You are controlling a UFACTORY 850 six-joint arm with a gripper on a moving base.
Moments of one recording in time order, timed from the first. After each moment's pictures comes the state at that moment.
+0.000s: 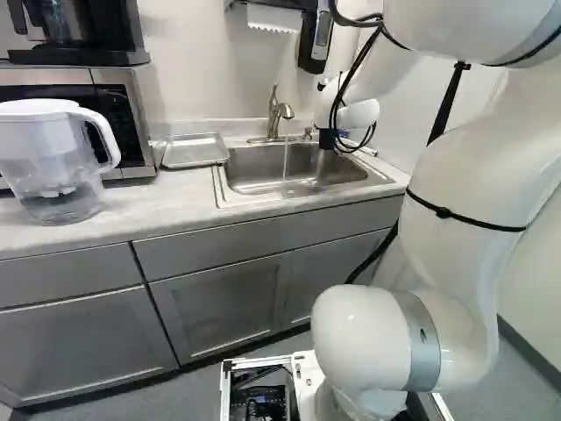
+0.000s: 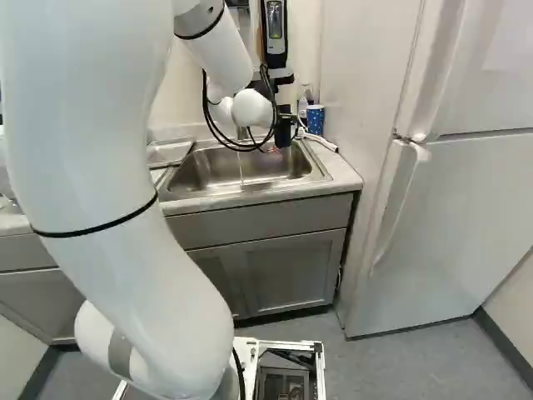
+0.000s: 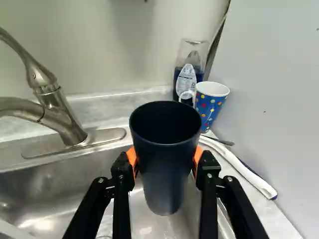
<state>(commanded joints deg) -11.4 -7.9 -55.1 -7.3 22.6 0.2</state>
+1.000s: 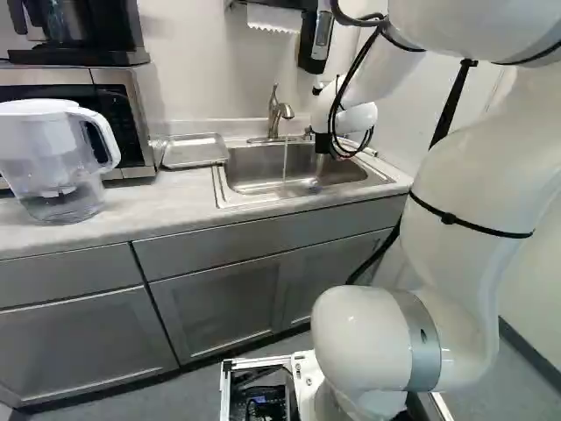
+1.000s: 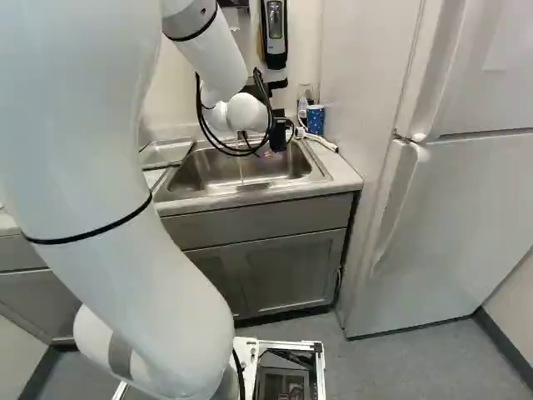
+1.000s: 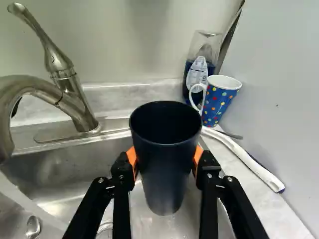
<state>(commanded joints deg) -10.0 -6.0 -51.3 -7.3 23.0 0.2</state>
